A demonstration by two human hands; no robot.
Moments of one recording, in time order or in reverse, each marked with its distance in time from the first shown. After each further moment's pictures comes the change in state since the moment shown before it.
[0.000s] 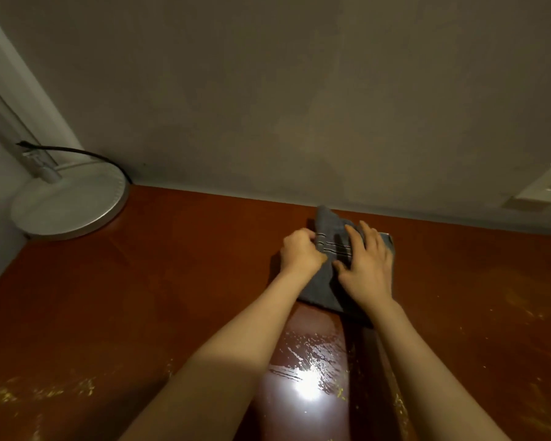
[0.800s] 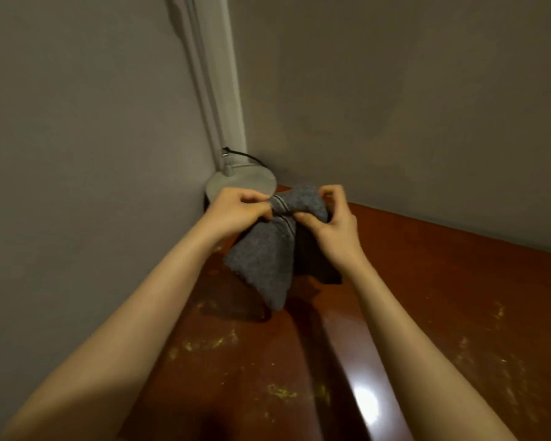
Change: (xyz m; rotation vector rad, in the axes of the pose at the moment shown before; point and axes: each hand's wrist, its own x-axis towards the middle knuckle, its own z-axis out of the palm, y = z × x) left_hand -0.152 -0.115 -0.303 -0.373 0.239 -0.011; right_hand -0.090 -0.281 -0.052 0.922 -0.121 -0.285
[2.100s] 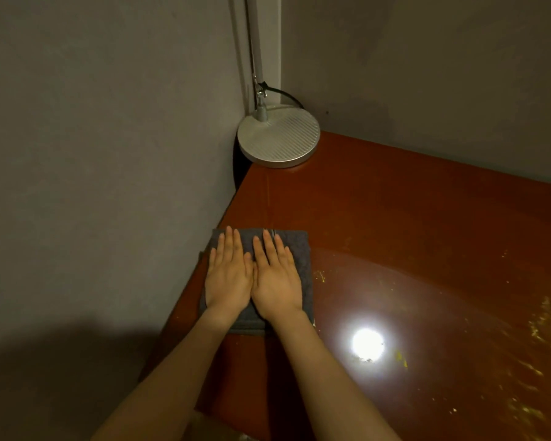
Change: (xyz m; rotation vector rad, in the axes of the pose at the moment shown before) left_hand -0.024 -0.248 -0.034 0.979 0.070 -0.034; right_hand -0.094 0.083 0.238 -0.862 -0.319 -0.012
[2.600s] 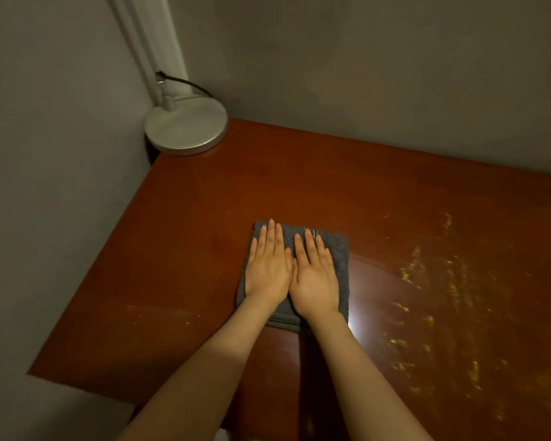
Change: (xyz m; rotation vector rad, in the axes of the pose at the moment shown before) left_hand -0.063 0.213 0.038 -0.014 -0.107 0.279; right_hand -0.102 0.192 -0.063 0.024 0.067 0.232
